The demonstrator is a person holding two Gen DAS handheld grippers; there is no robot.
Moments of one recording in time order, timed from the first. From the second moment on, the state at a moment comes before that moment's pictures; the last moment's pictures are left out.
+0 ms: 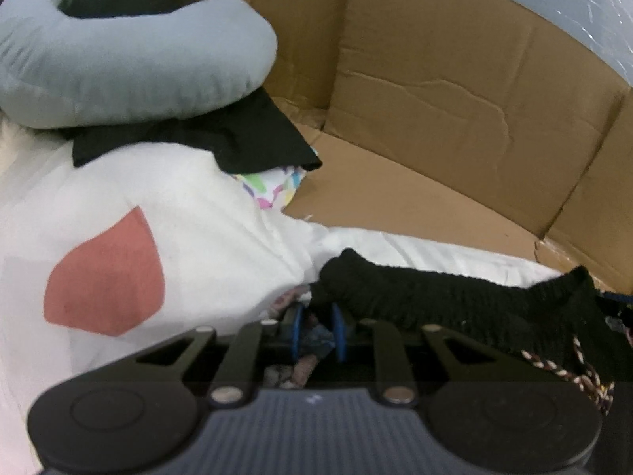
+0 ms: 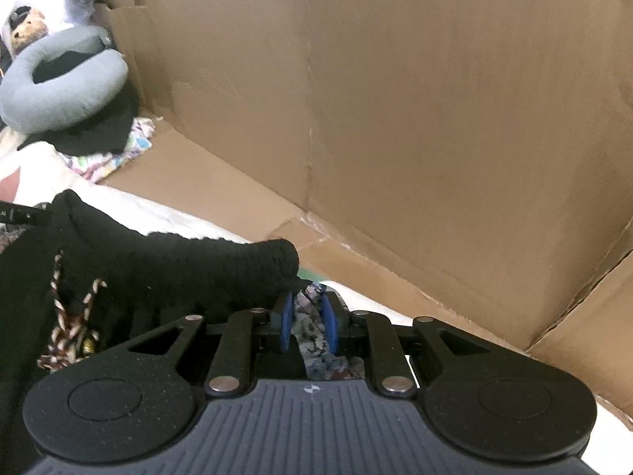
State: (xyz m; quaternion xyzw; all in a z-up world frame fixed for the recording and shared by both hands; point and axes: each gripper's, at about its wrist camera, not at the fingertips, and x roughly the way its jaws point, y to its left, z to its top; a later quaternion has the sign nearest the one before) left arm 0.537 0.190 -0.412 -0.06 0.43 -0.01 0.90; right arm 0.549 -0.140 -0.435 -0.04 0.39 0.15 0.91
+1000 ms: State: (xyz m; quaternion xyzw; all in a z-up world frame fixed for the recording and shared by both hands) left arm 0.427 0.209 -0.328 -0.04 0.42 -0.05 0.91; right arm 0.482 -0.187 -0.352 0.00 0.41 0.20 0.89
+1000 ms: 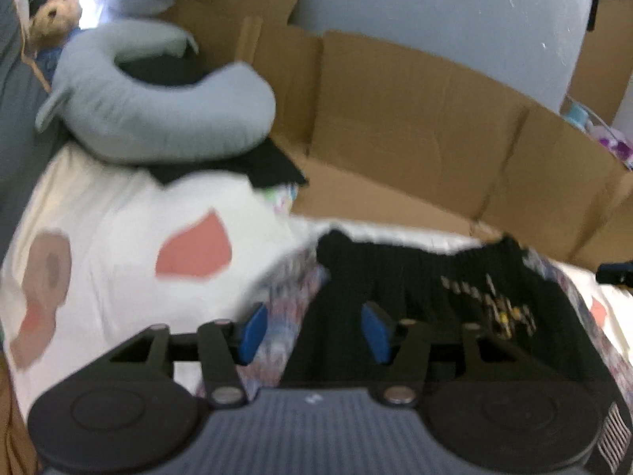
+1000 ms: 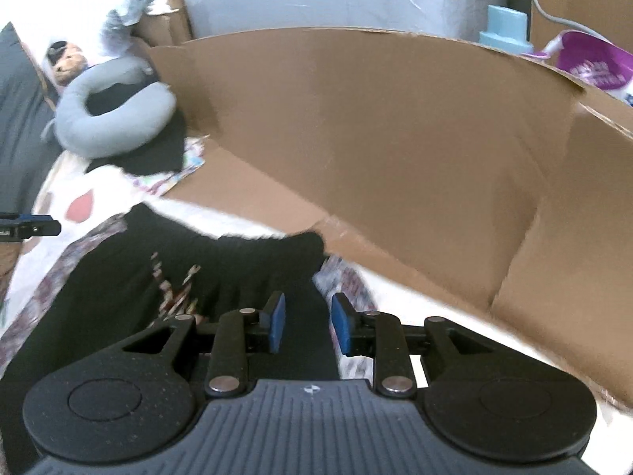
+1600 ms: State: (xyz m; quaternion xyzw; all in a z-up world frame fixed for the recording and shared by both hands) left arm 0.284 0.289 -0.313 0.00 0.49 -0.02 0.87; right arm 0.353 -0.238 -0.313 0.02 0.44 0.22 0.87
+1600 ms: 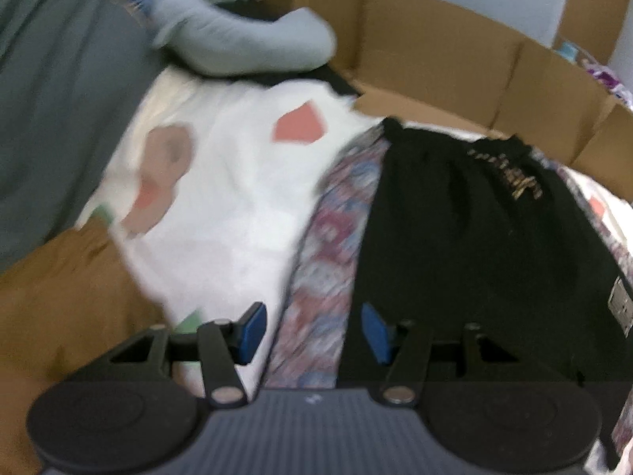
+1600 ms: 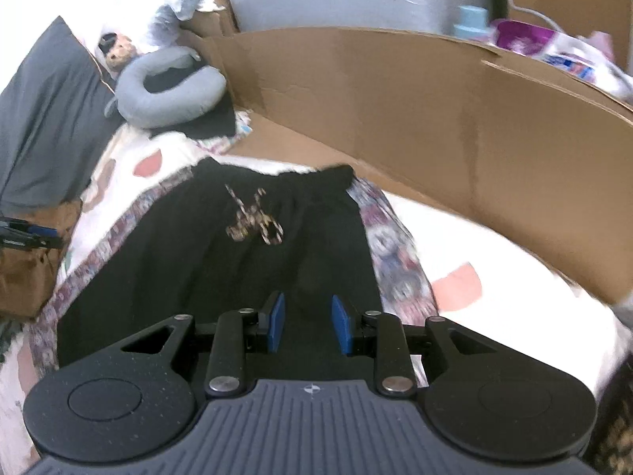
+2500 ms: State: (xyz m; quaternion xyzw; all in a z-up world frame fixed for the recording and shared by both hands) left arm 0.178 0.343 -0.366 -0.02 0.58 0.02 0.82; right arm 0.218 -0.264 -0.374 0.10 0.55 0.13 0.82
